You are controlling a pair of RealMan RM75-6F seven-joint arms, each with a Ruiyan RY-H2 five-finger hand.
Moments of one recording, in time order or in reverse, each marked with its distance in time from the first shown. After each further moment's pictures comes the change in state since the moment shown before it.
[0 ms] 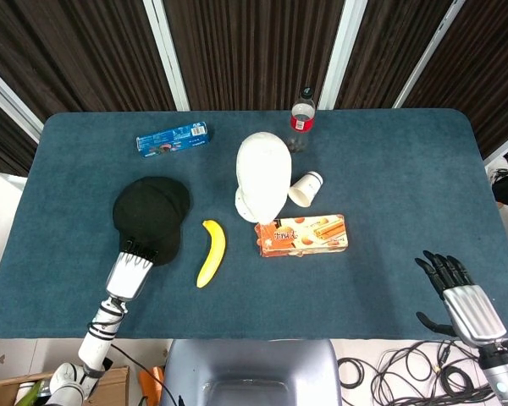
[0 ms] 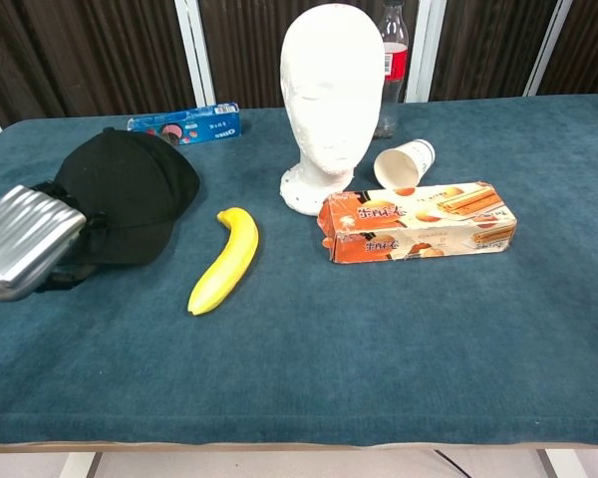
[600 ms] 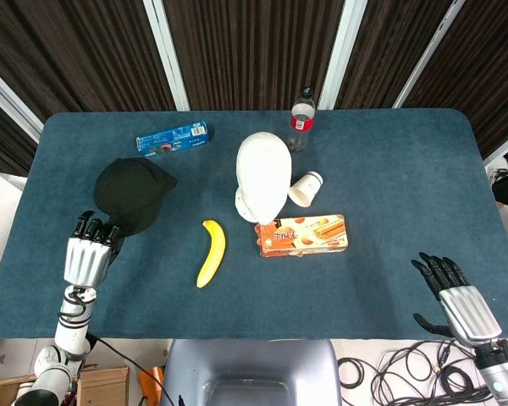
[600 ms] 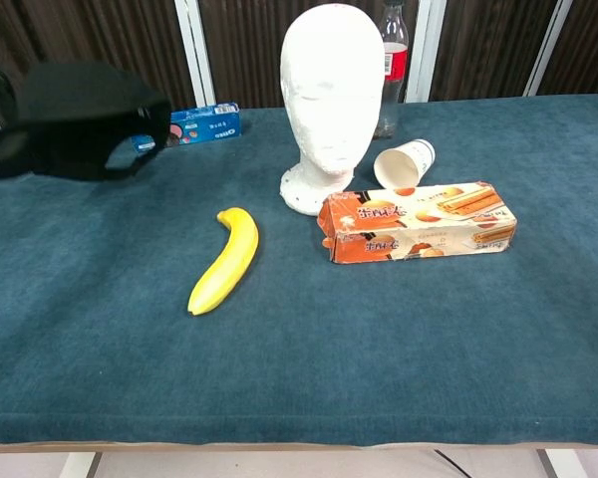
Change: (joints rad) left arm -0.082 0.110 -0.120 -0.009 -0.117 0.311 -0.162; right arm 0.005 -0.005 -0.001 -0.004 0.002 -0.021 -0.009
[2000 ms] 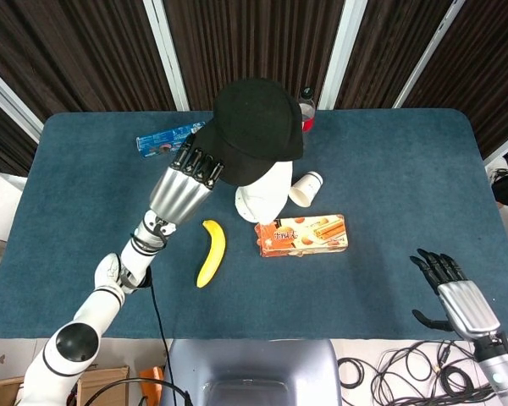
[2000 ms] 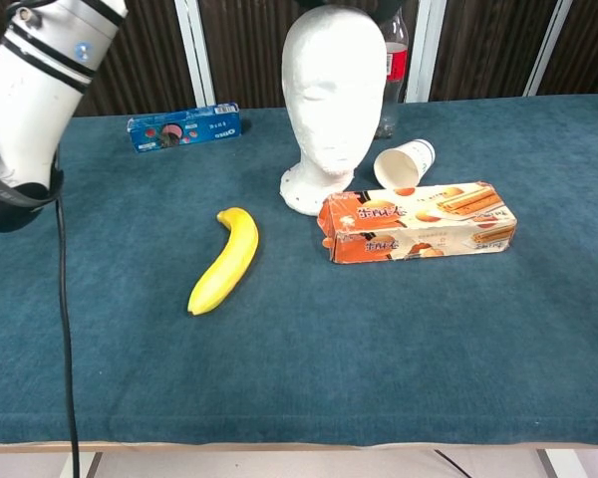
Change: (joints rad) left arm -0.599 0.062 -0.053 -0.098 0.015 -0.165 0.255; right arm 0.032 0.019 0.010 0.010 0.021 -0.053 0.069
